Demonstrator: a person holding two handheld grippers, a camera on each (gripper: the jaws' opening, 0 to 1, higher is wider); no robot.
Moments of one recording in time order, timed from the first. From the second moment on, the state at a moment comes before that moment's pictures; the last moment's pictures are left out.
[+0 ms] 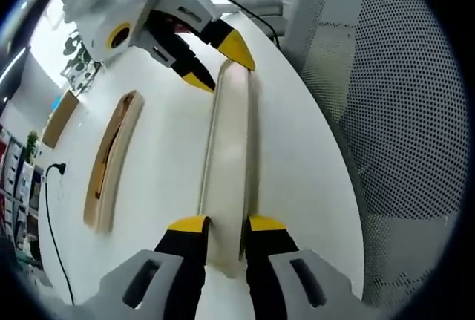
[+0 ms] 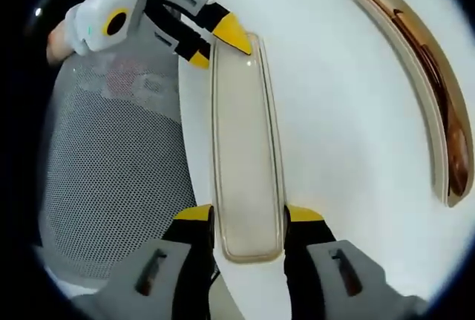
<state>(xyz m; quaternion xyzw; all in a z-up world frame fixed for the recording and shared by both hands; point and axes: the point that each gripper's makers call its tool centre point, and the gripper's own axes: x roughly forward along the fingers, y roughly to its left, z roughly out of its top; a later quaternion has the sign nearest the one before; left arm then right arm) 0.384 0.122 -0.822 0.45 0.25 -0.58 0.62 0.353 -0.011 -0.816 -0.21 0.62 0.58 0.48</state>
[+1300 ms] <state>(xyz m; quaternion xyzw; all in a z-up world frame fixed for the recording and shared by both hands) 0.384 0.122 -0.822 0.44 0.27 -0.57 0.64 0.345 -0.021 -0.821 -0.45 0.33 0.53 0.64</state>
